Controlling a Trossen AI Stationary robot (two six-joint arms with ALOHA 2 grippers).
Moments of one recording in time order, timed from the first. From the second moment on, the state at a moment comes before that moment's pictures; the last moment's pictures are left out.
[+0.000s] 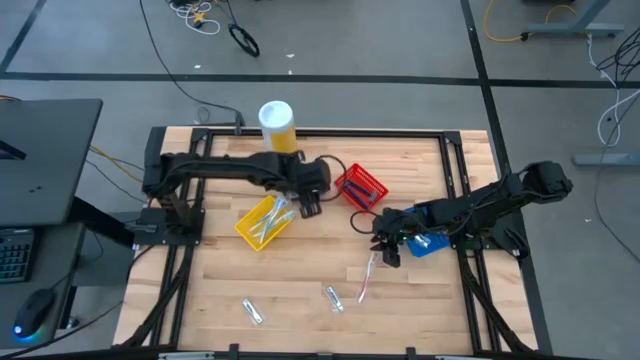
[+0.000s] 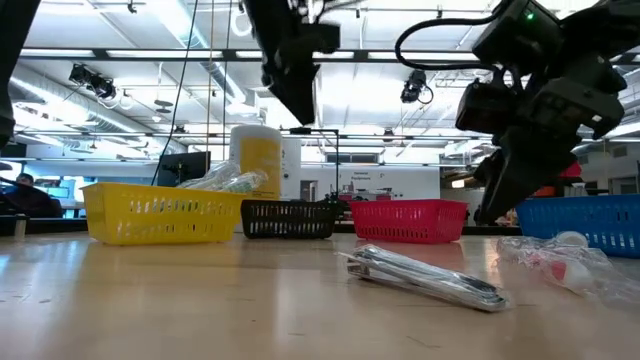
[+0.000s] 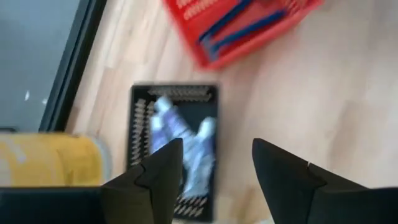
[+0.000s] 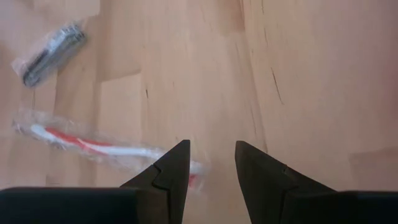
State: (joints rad) left arm 0.08 1.78 1.59 -0.91 -0.32 -0.12; right arm 0.15 1.35 0.50 -0.05 -0.07 0.34
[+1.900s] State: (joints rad) left arm -0.79 1.79 1.11 -0.79 -0.05 -0.53; right arm 0.10 1.35 0.50 0.40 0.11 -0.18
